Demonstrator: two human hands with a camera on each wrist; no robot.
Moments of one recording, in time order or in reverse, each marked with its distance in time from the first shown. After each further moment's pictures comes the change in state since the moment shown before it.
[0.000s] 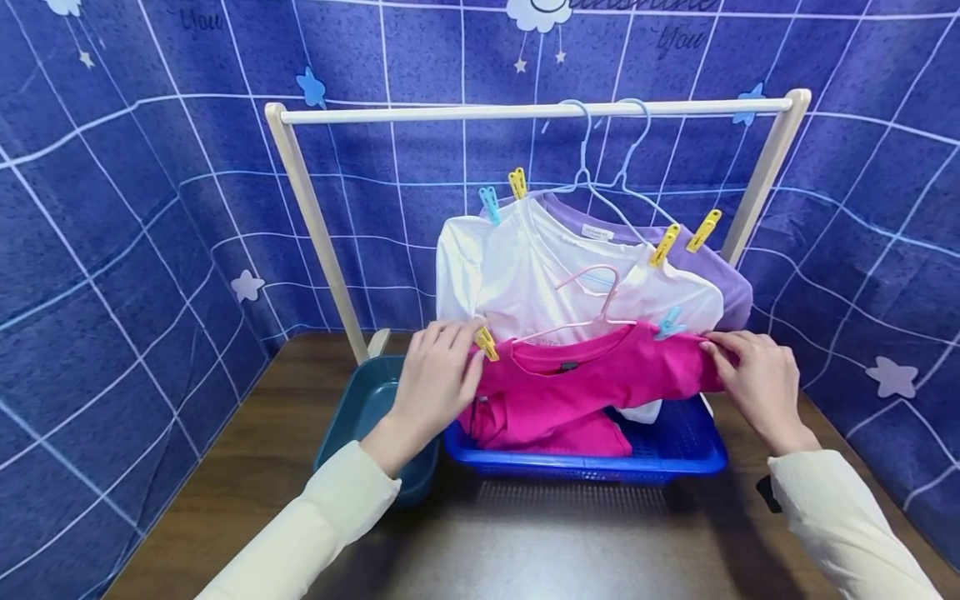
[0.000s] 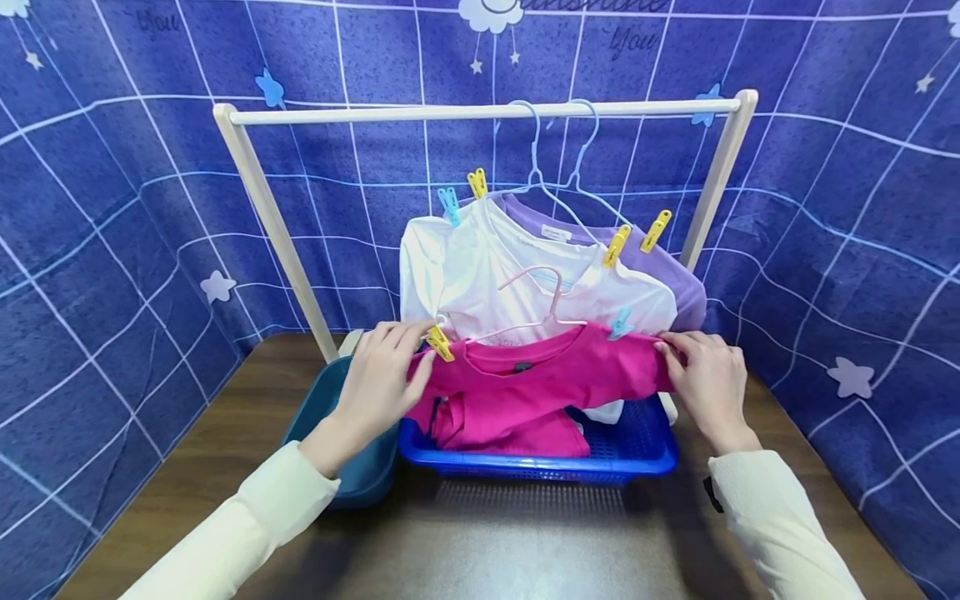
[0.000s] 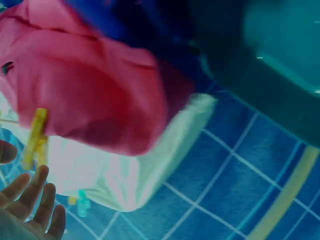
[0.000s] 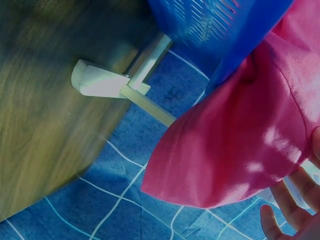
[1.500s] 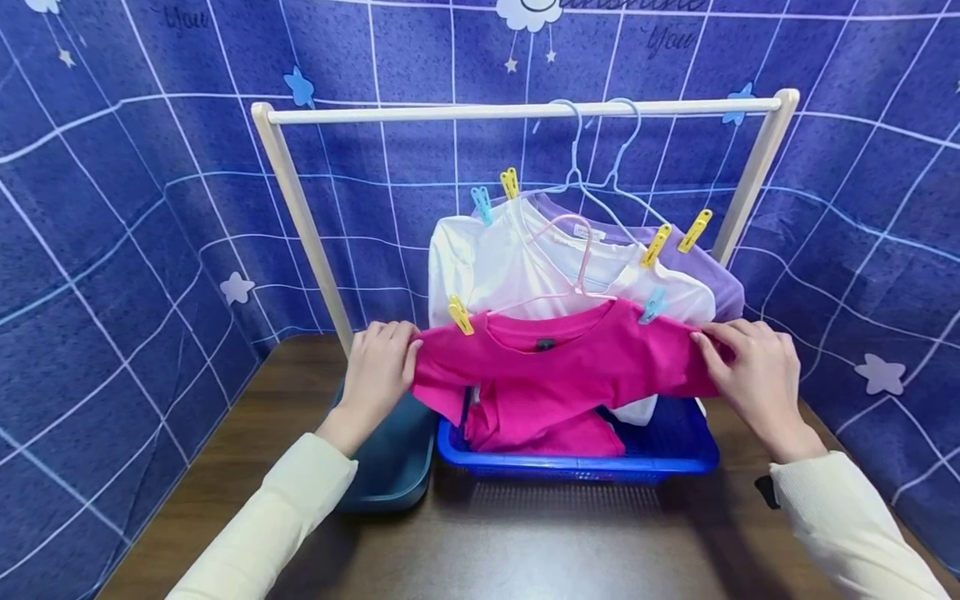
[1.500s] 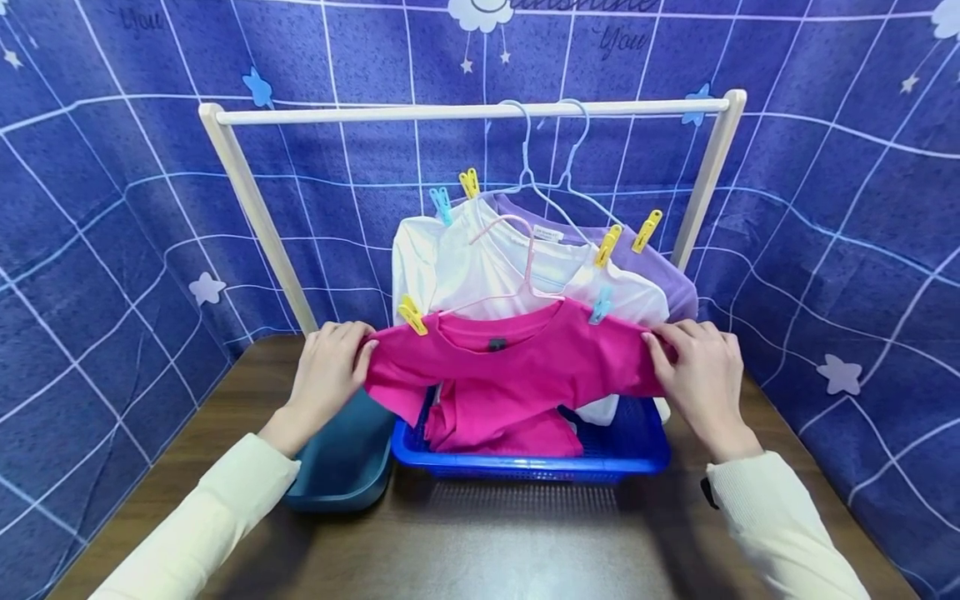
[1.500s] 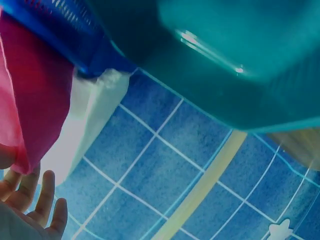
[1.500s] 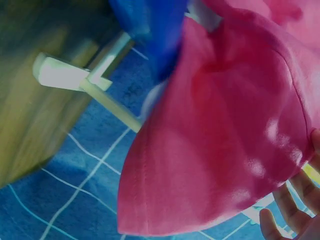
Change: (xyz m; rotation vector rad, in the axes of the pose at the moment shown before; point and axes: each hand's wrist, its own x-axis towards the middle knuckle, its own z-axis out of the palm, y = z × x) left_hand -0.013 -0.068 0.008 0.075 0.003 -0.120; right_hand 0.011 -0.021 -0.017 -0.014 0.125 -0.099
